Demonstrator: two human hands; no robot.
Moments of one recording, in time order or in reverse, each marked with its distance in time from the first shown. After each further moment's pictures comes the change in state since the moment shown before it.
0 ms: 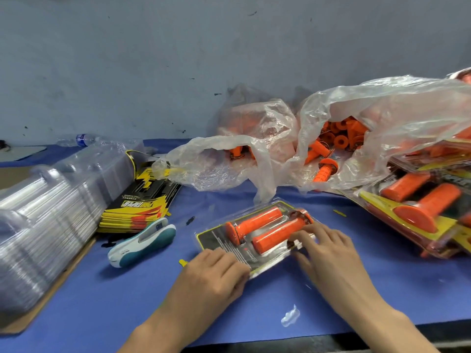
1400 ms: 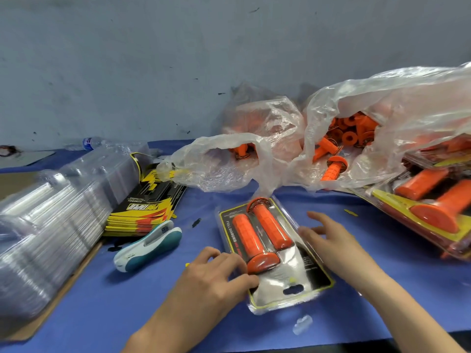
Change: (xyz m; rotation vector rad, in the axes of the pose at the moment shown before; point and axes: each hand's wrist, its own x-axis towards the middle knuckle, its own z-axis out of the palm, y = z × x) left_hand -0.009 -0.017 -0.001 -0.077 -0.080 0.057; right_hand 0.036 0.004 0.000 0.758 -0.344 0.609
